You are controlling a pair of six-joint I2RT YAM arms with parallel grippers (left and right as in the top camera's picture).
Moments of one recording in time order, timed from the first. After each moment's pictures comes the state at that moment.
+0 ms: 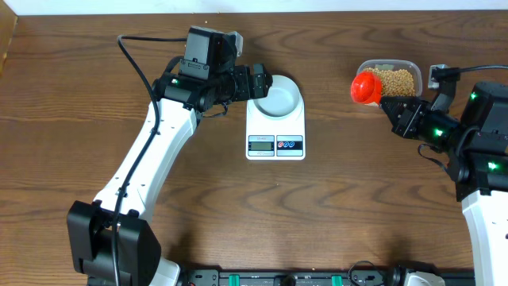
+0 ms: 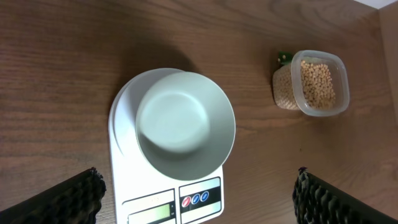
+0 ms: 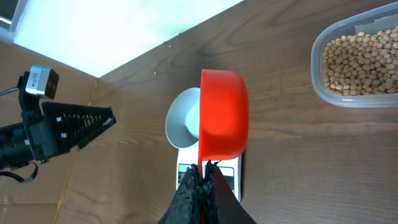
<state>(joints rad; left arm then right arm) -0.29 1.67 1.43 -0.63 0.36 -0.40 -0.14 1.13 1.01 -0.52 -0.68 0.37</state>
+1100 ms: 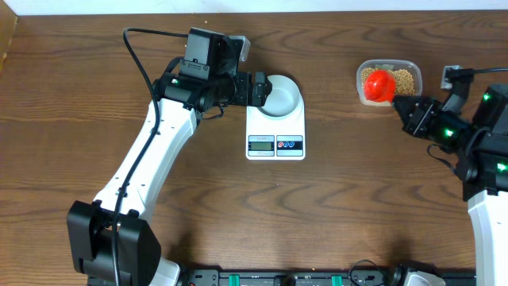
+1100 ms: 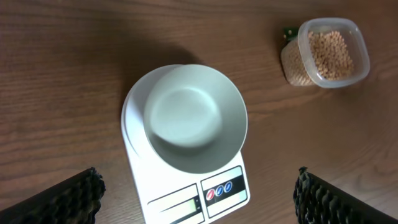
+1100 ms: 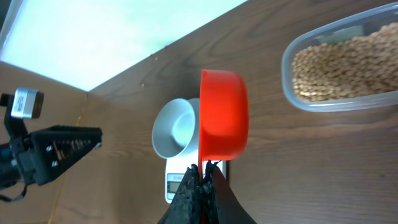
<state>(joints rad) -0.29 1.67 1.43 -0.66 0.36 -0.19 -0.21 1.13 1.01 -0.52 -0.68 0.35</state>
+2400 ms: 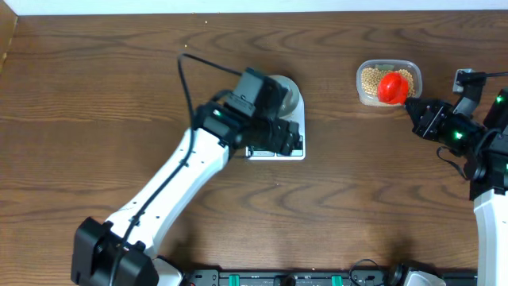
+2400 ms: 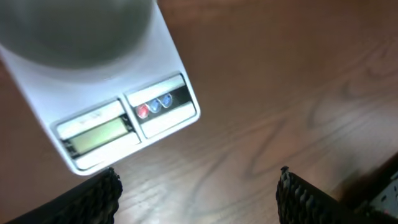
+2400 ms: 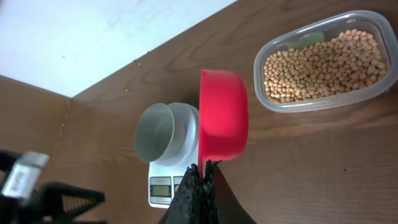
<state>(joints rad) -0.58 1.58 1.30 -0.78 0.30 -0.25 -0.28 1.14 1.01 -0.56 -0.67 0.29</state>
